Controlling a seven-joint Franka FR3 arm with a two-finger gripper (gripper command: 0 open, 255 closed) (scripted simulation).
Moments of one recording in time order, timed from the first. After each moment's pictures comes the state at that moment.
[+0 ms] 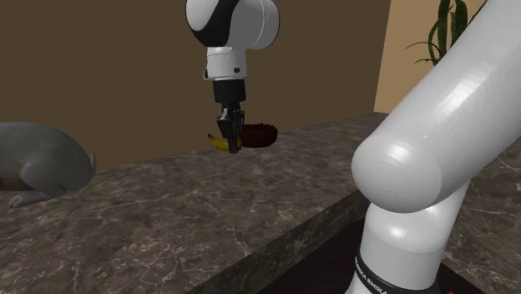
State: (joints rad) arm 0.34 -0.45 0.18 -2.52 0.08 2.00 -0.54
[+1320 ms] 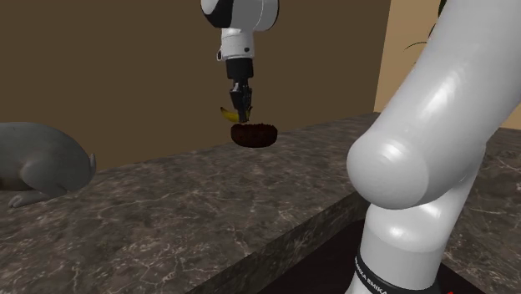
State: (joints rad) arm 0.25 -0.26 0.06 -2.21 0.00 1.88 -0.69
